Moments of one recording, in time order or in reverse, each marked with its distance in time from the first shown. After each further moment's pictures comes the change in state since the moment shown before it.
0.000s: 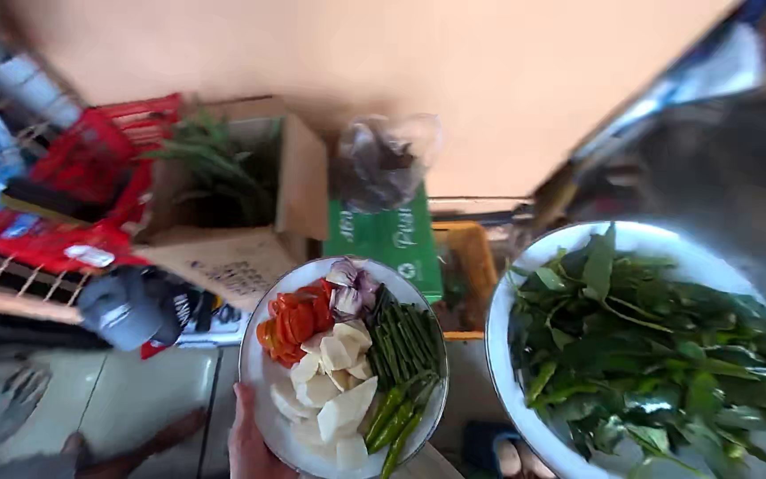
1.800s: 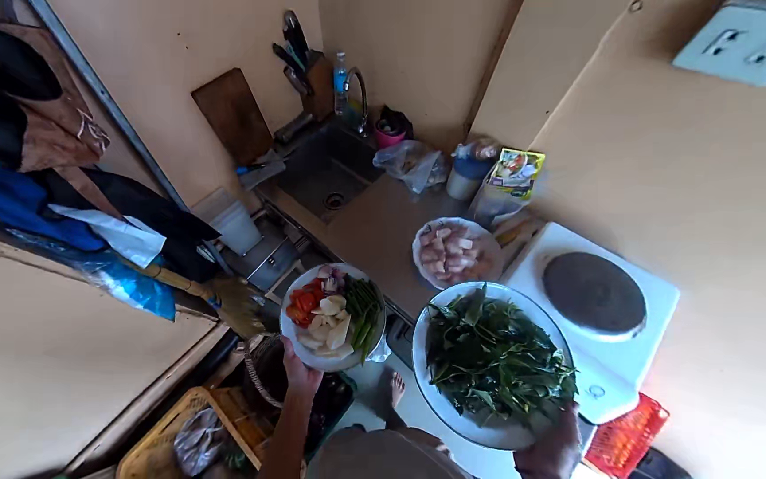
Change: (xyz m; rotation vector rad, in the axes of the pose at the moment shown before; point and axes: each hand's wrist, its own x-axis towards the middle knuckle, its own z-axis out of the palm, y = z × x) left_hand 0.208 -0.885 0.605 0.306 -0.475 -0.529; right_hand 0.699 0.083 -0.385 0.226 0.828 0.101
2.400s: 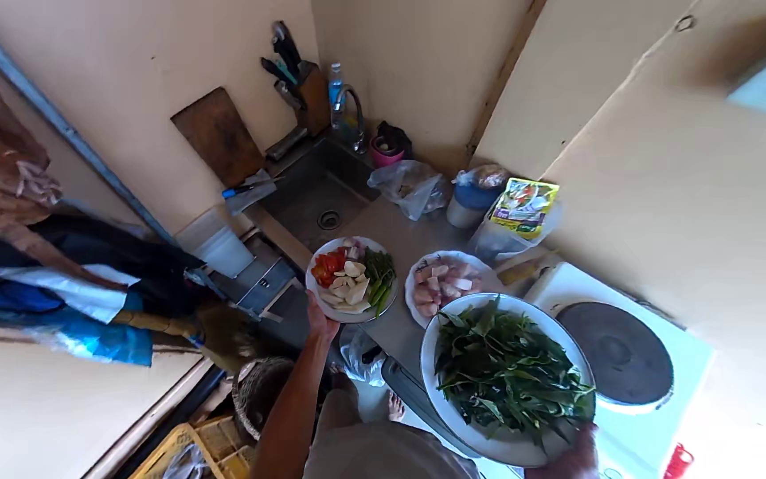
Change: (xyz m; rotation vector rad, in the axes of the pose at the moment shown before) left_hand 0.189 -0.075 0.135 0.037 -0.009 -0.095; right_hand 0.101 -0.019 0.061 -0.030 0.109 0.008
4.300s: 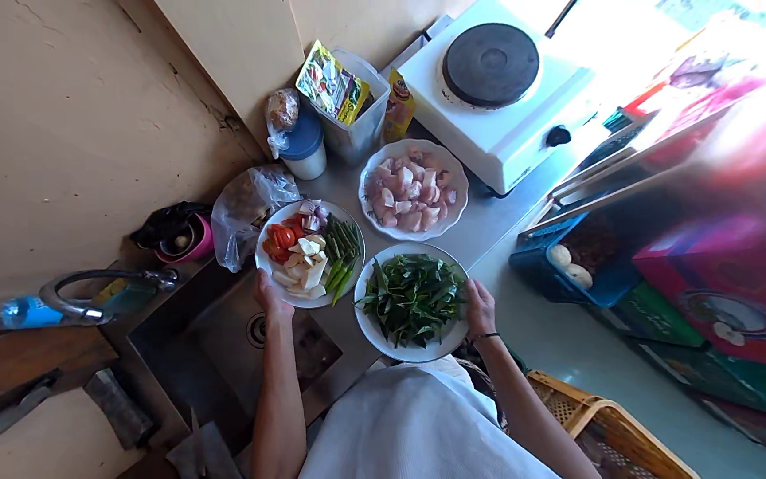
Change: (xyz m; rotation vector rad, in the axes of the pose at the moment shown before) left_hand 0.336 0.007 0.167 1.095 -0.635 -0.434; right_hand -0.126 0.261 0.292 -0.030 0.747 -0.059
